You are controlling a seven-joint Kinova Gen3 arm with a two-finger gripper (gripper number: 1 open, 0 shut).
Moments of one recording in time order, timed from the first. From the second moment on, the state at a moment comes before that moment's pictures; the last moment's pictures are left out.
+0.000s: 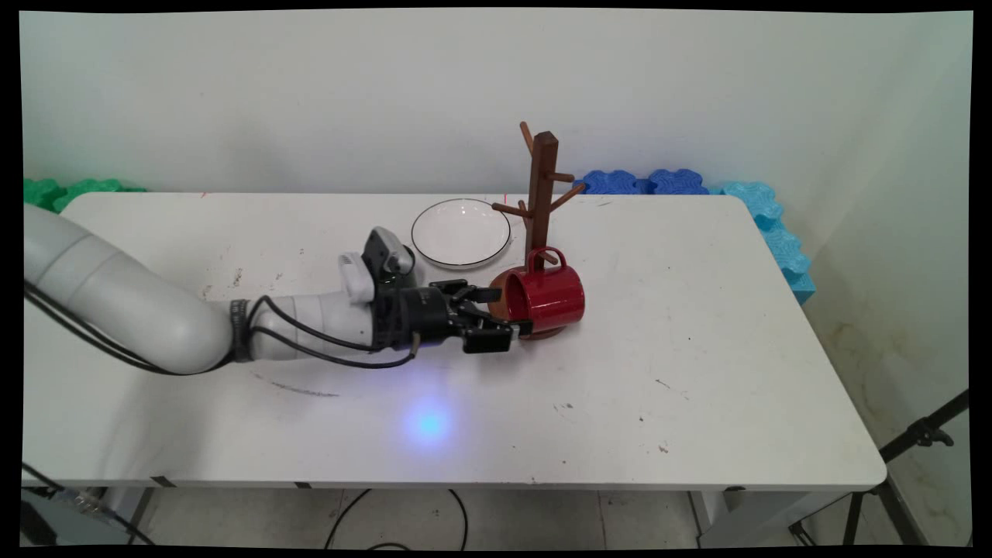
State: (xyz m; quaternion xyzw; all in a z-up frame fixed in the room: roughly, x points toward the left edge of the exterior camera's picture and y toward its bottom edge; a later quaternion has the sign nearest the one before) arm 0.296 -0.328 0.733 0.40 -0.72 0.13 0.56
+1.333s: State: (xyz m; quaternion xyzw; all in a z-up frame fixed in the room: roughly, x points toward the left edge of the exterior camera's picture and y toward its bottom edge) arm 0.263 -0.356 0.712 0.39 -0.72 0.14 0.56
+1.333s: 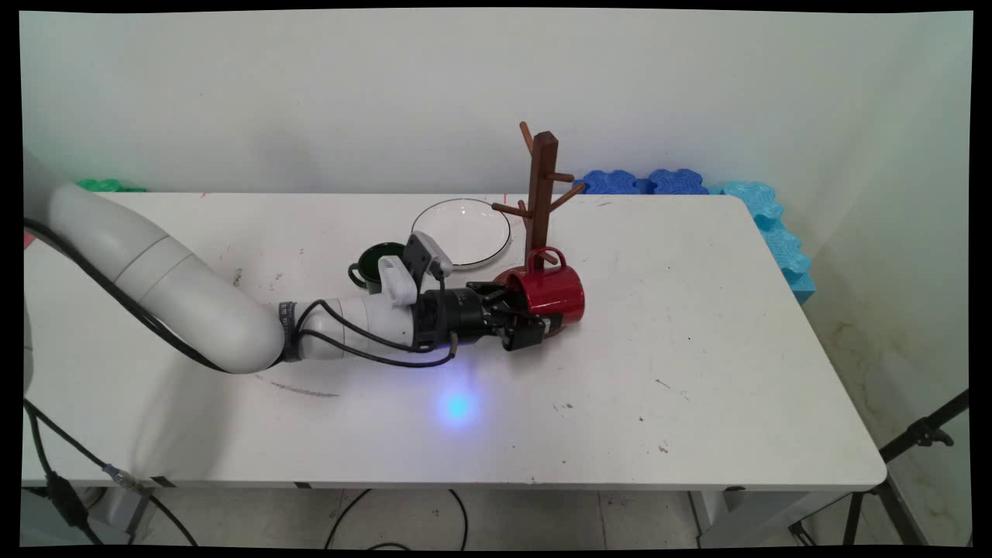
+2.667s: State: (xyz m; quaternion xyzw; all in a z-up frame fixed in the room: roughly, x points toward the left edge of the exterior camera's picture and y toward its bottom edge) arm 0.258 -0.340 0.737 0.34 -0.73 0.12 0.58
